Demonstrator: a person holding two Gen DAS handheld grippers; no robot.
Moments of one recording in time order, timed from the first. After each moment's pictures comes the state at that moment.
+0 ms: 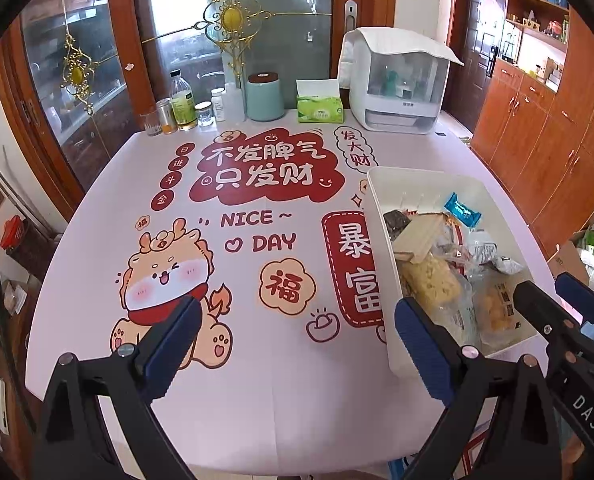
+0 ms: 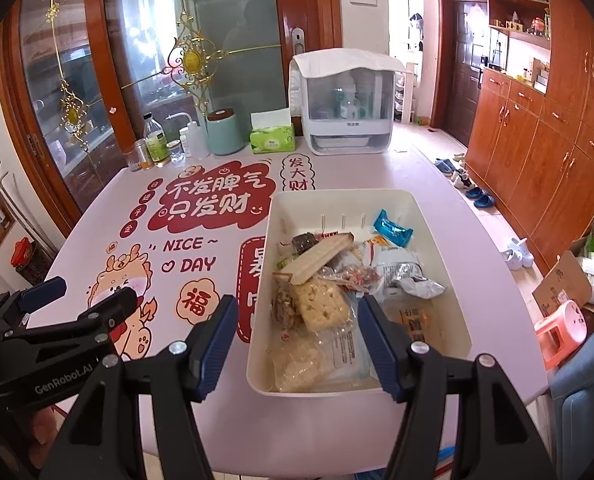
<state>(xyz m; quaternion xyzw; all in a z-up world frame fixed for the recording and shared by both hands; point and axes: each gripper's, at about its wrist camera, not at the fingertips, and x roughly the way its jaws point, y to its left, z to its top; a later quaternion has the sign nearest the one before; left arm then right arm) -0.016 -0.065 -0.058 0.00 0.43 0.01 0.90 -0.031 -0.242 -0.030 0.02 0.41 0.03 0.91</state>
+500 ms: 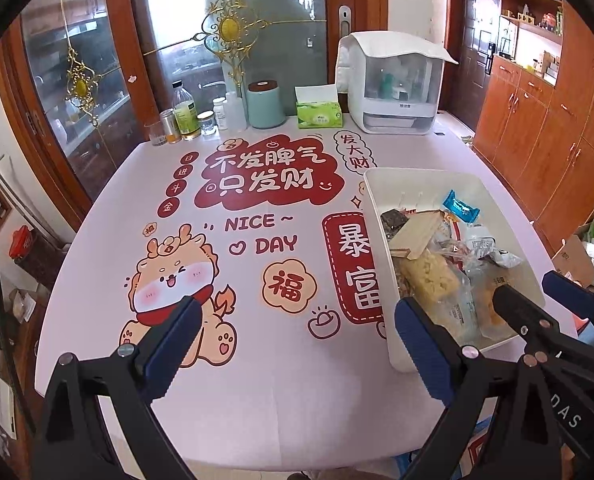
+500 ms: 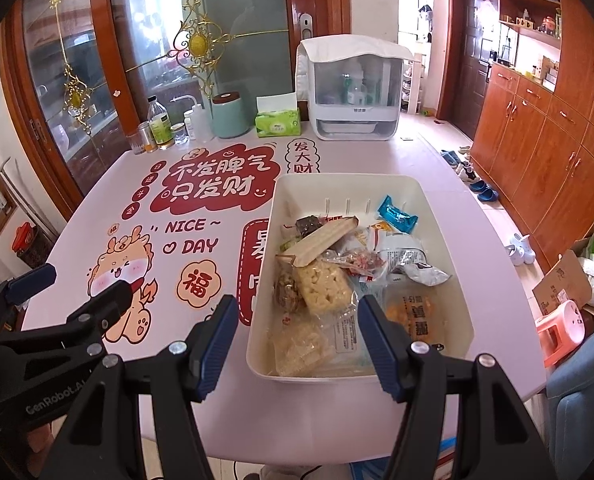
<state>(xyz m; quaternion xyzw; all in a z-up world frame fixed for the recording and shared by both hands) -0.028 -0.075 -0.053 0.02 0.42 0.01 0.91 -0.034 -0.241 -0.036 0.01 0.43 0.04 0.90</state>
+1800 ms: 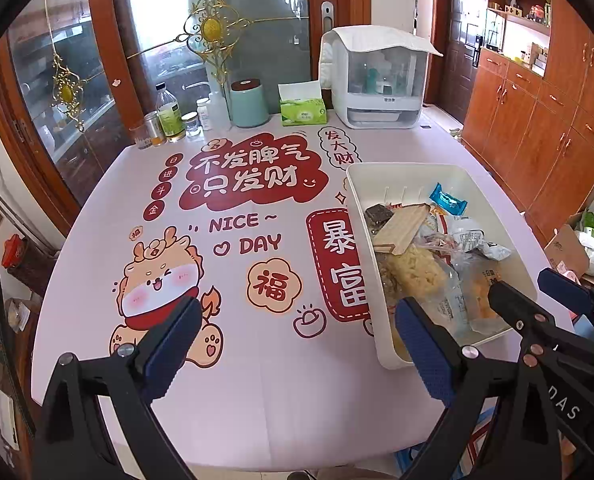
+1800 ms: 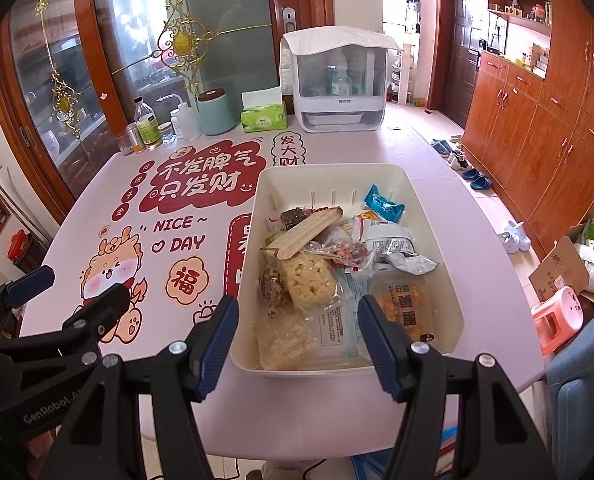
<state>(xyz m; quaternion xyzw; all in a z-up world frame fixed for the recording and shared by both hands) -0.027 -0.090 -0.056 0.03 0.42 0.00 0.91 -0.034 -0.259 -0.042 0.02 0.44 0.02 0.90</state>
